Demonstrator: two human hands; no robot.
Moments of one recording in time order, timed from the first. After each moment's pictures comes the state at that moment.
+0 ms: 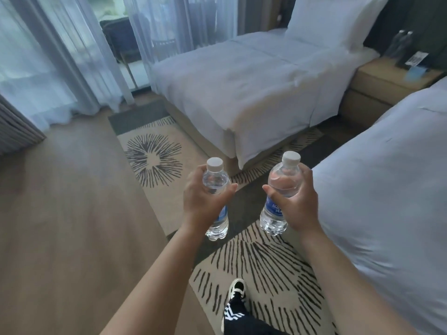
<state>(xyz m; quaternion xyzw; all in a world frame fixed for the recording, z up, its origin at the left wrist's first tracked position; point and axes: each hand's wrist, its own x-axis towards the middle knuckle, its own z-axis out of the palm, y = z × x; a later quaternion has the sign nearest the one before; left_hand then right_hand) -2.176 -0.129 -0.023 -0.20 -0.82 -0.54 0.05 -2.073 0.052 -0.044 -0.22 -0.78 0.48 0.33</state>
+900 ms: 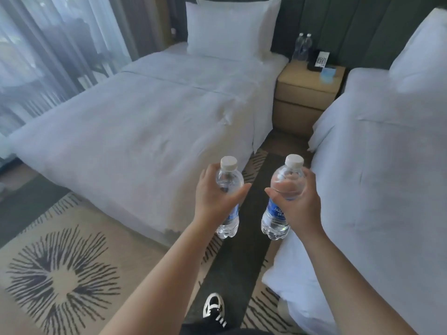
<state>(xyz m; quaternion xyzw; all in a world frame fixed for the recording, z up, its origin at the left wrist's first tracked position) -2.599 0.324 -0.028 -0.39 -0.75 -0.52 -0.14 -2.433 0.416 -0.046 -0.43 -0.70 0.38 0.43</state>
